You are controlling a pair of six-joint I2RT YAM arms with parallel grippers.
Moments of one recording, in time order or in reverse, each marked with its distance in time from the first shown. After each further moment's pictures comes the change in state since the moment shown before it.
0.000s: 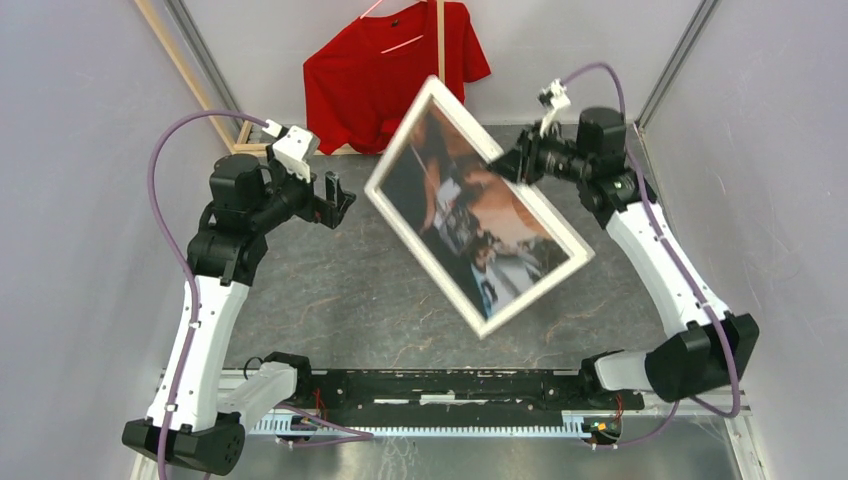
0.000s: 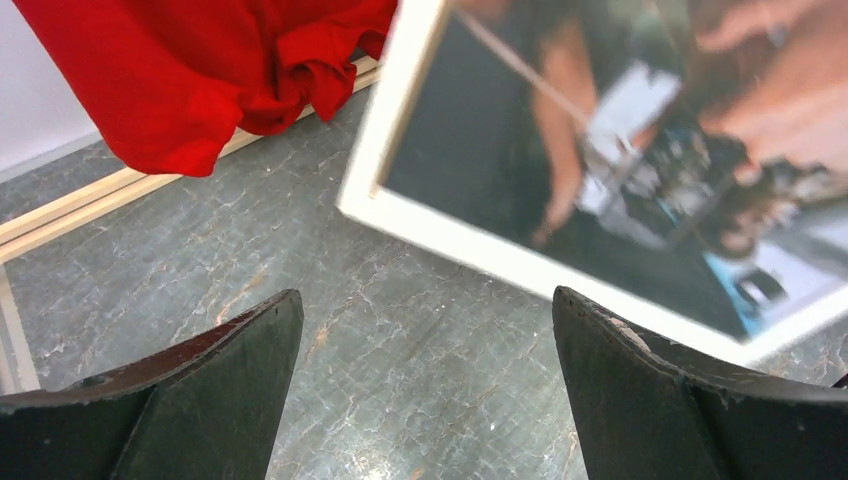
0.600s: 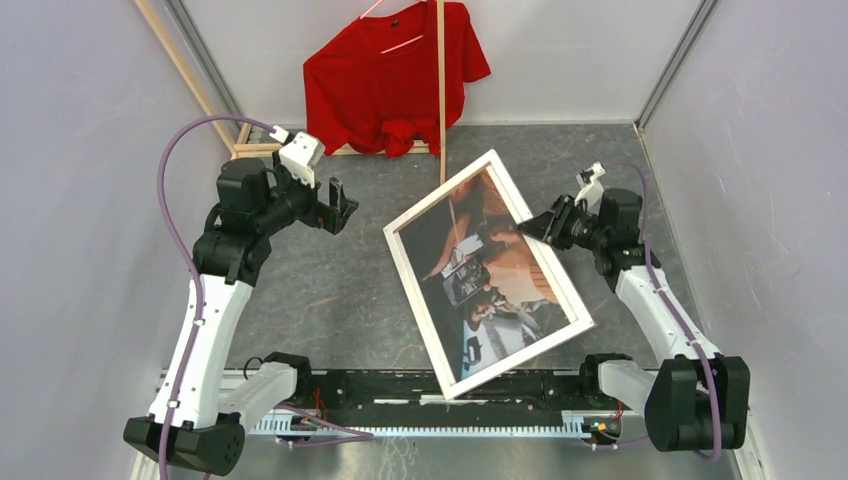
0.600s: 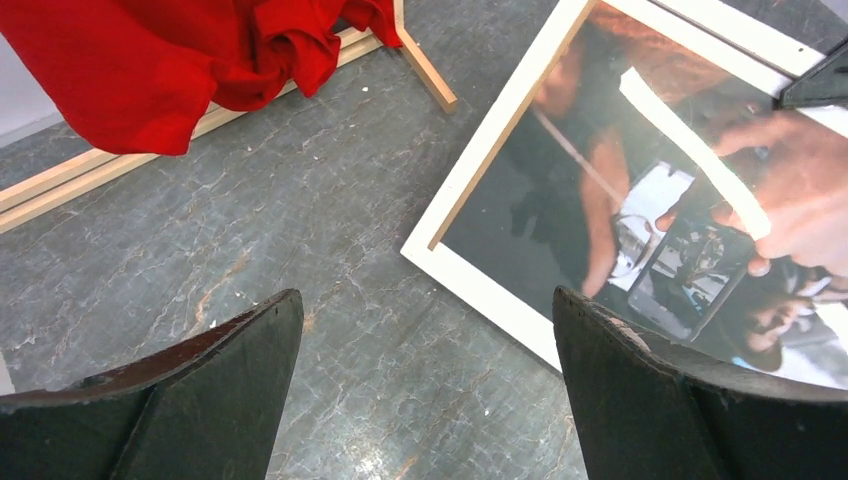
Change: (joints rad) left arm 0.000 -0.001 -0.052 0.000 0.019 0.008; right arm -0.235 -0.279 -0.673 0.144 -0.011 0.339
